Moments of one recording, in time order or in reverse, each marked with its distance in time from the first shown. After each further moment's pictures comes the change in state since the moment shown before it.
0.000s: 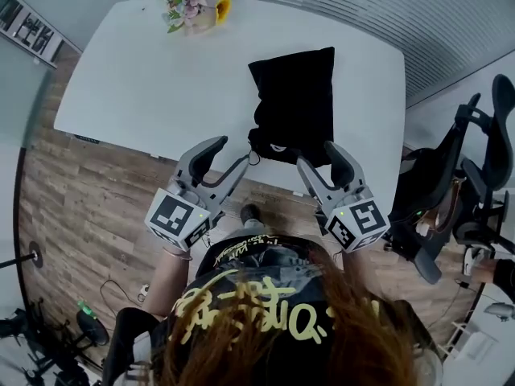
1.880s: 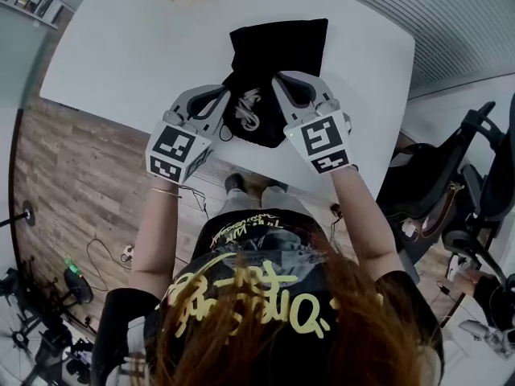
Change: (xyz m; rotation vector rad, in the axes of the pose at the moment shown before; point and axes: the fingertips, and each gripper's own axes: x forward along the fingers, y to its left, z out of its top) left arm 0.106 0.034 -0.050 0.163 0.241 0.145; right arm 0.105 -0.062 -0.007 -0.503 0.158 0.183
